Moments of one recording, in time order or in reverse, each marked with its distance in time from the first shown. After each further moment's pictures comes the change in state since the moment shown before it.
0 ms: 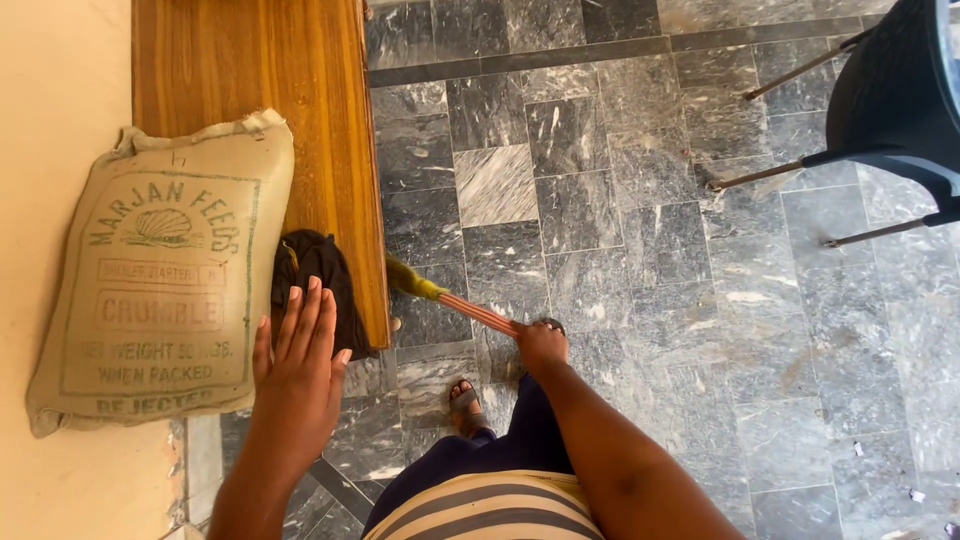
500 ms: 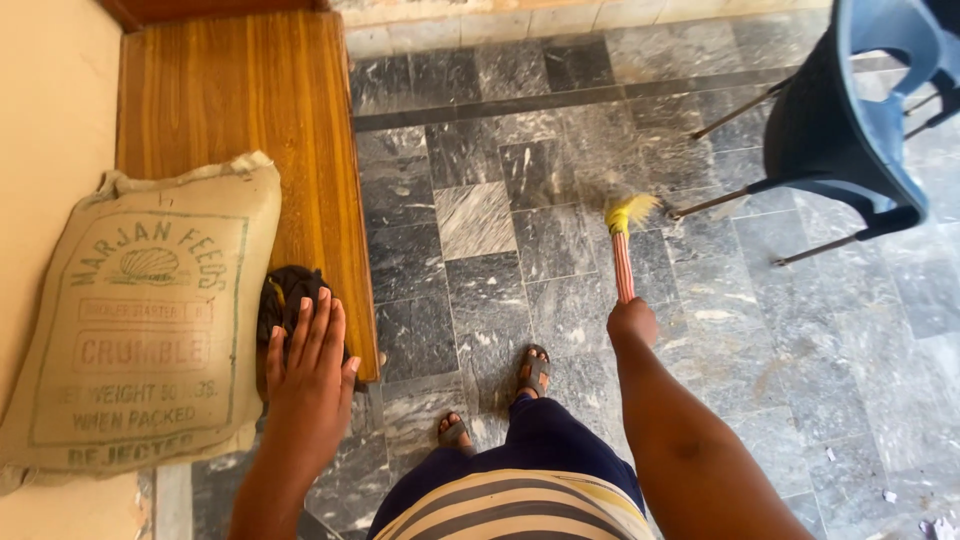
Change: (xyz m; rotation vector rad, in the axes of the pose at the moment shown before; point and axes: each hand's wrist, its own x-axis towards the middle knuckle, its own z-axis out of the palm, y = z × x) left_hand -0.006 -0.013 -0.001 -0.074 0.069 0.045; right_hand -0.002 0.144 -0.110 0.277 0.385 0.795
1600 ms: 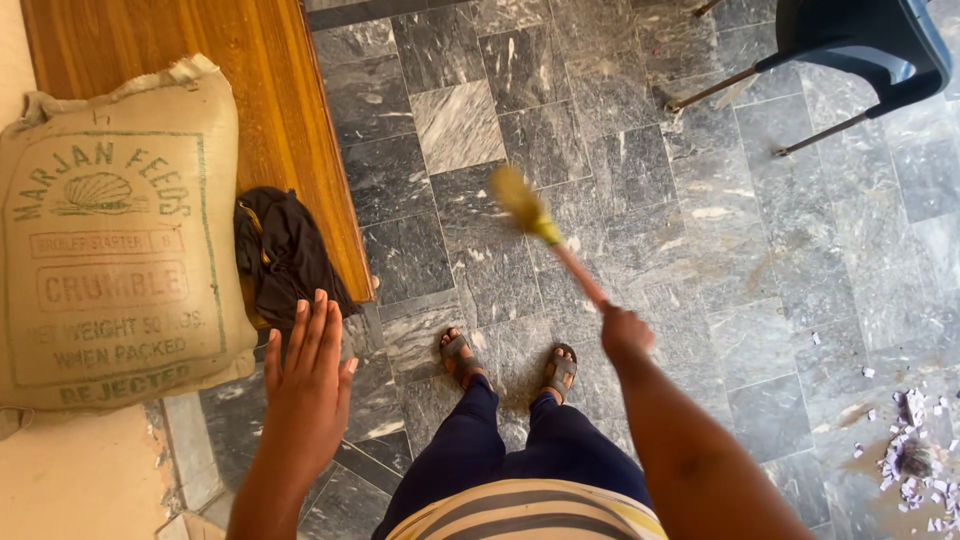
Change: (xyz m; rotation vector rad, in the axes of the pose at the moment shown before) left_hand -0.111 -0.011 0.028 -0.058 -0.211 0.002; right_hand -0.179 0.100 0.018 -0.414 -0.392 -0.055
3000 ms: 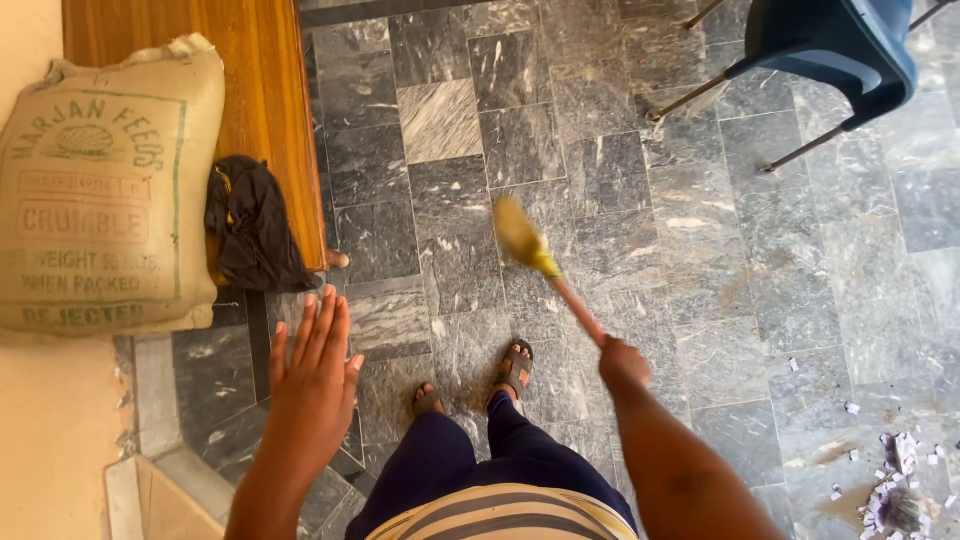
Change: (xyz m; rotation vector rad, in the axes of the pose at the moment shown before) left_hand -0.065 0.247 0.062 0.067 0.136 -0.028; right_hand 0.035 0.228 0.041 0.145 -0.097 0.021
